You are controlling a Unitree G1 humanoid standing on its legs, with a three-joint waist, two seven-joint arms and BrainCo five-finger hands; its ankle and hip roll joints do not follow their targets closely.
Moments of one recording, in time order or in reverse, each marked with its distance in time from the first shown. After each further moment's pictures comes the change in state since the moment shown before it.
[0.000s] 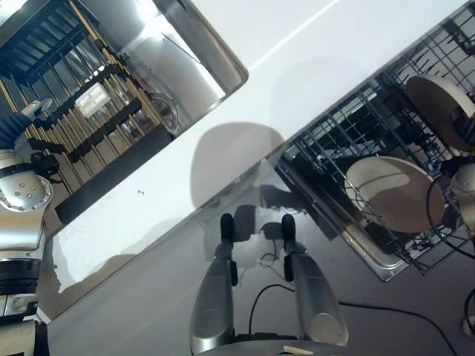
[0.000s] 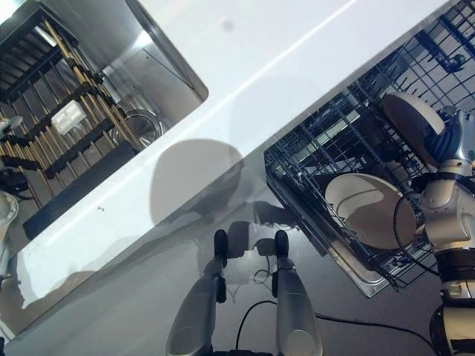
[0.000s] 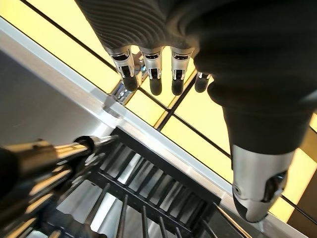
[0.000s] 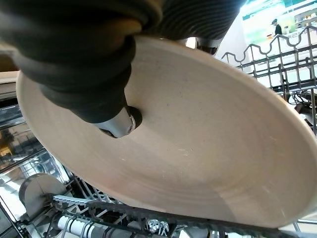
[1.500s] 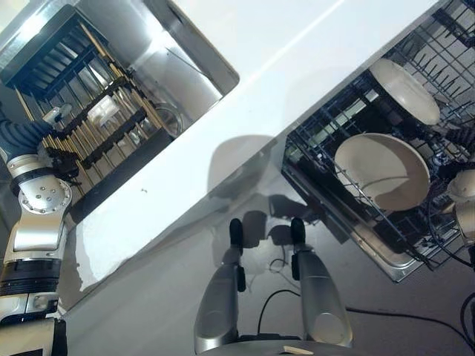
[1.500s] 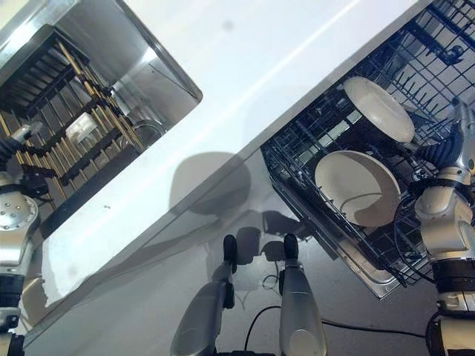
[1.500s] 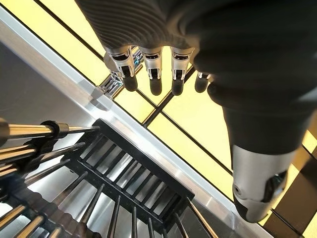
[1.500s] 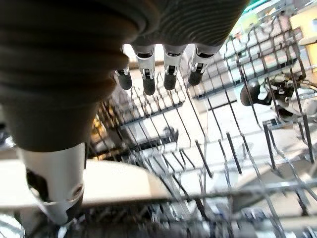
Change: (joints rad) left arm 0.047 -0.106 0.032 -0.008 -0.014 -0.028 -0.041; right arm 0.120 0.078 -0.103 -0.188 0.053 0.092 -0.045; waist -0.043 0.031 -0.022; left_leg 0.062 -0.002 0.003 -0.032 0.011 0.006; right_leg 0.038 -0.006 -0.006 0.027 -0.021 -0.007
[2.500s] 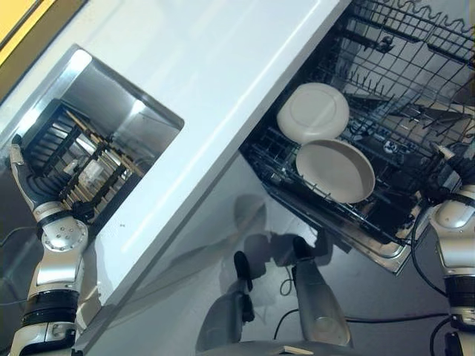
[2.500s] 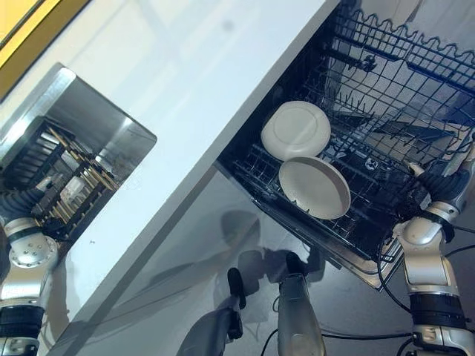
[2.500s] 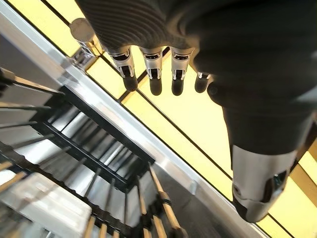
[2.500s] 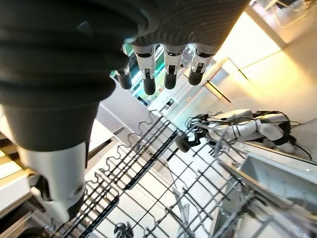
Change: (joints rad) left arm 0.161 -0.181 0.009 0.087 0.005 -0.053 0.000; right arm 0.191 0.211 -0.113 -0.121 0.138 -0.073 -0.188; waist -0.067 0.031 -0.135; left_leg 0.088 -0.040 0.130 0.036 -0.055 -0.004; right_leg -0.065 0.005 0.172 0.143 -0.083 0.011
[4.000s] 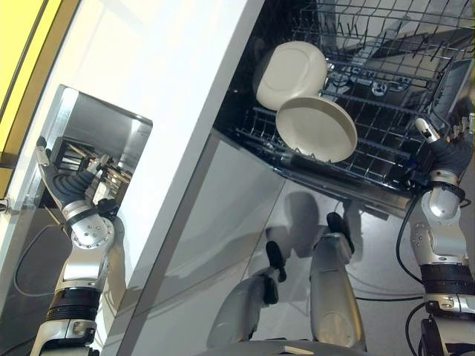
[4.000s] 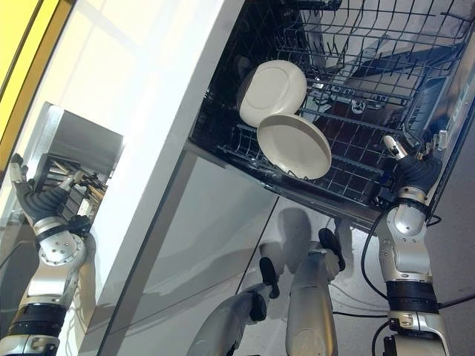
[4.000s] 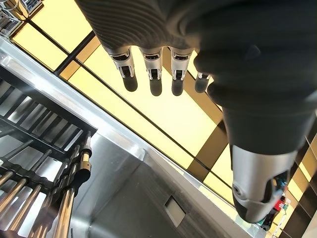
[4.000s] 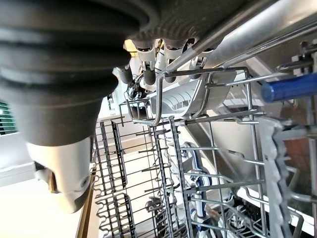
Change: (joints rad) left arm -0.040 -0.048 -0.117 -0.053 -0.031 -0.009 0.104; right arm -0.107 0.118 0.048 0.008 0.537 -0.251 0.251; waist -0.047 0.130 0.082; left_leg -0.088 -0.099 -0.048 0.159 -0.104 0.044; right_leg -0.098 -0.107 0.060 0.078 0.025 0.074
